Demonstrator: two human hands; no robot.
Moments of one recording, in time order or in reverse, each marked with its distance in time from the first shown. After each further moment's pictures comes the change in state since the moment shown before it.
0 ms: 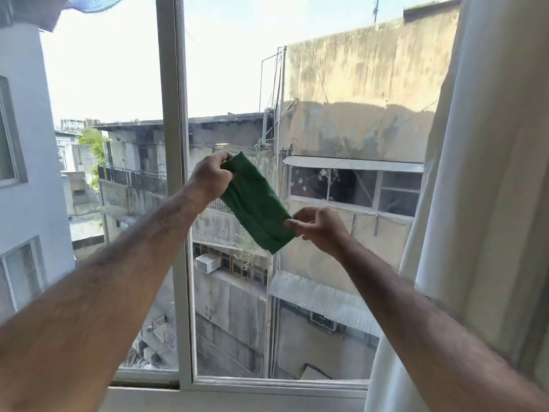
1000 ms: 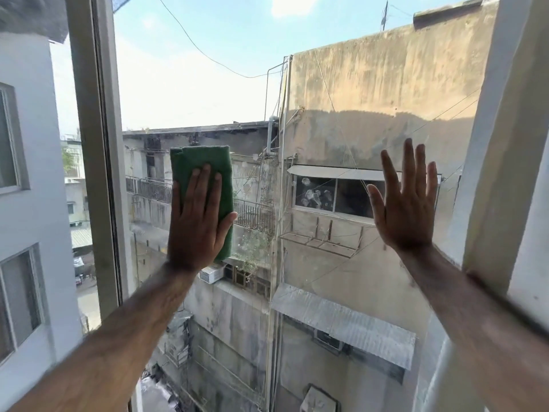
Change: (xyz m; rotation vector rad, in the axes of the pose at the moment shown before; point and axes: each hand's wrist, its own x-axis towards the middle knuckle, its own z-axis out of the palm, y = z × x) left_hand 0.085 -0.107 0.141 0.891 0.466 0.564; right_hand 0.154 0.174 -0.118 -0.794 0.866 -0.477
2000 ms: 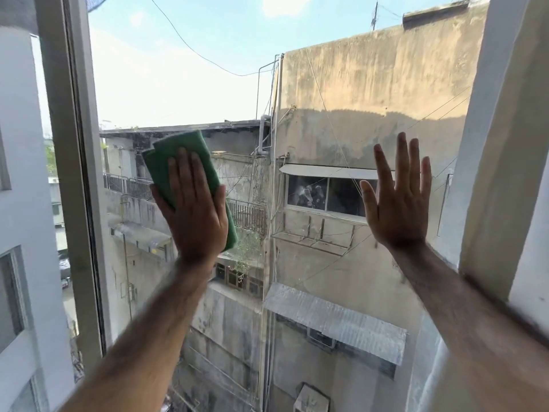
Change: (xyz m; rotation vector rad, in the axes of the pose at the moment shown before) left_hand 0.020 0.039 0.034 -0.021 0.150 -0.403; right_hand -0.002 0.003 0.008 -0.034 0.070 -0.008
